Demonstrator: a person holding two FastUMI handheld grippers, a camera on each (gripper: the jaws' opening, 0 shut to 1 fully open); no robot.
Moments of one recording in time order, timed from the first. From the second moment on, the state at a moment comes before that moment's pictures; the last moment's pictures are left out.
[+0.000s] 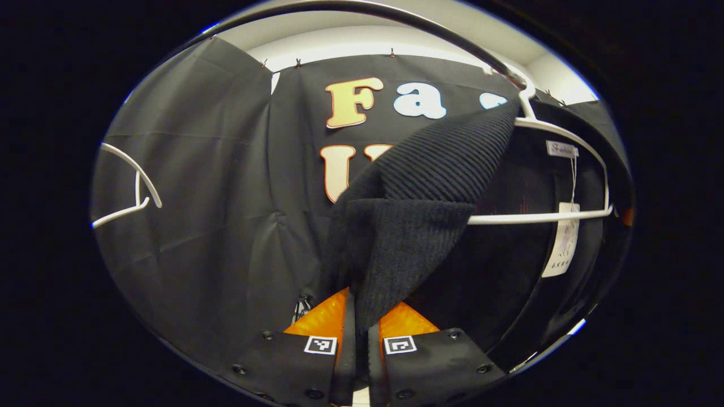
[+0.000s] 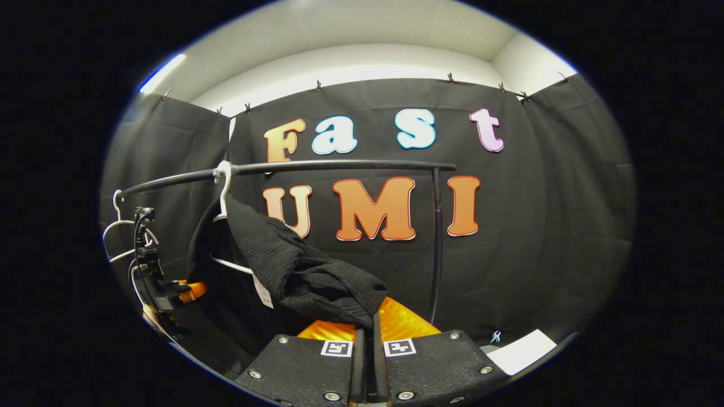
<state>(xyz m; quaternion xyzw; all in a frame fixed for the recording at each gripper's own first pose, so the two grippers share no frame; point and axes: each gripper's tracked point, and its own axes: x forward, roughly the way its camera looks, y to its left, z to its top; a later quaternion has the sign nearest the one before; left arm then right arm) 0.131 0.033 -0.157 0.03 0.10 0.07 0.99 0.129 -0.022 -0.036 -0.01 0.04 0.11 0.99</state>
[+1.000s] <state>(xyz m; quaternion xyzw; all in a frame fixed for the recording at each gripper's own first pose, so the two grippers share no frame) 0.134 0.141 -0.100 0.07 0.05 0.16 0.98 0.227 -0.005 -0.010 0.06 0.04 0.25 0.97</state>
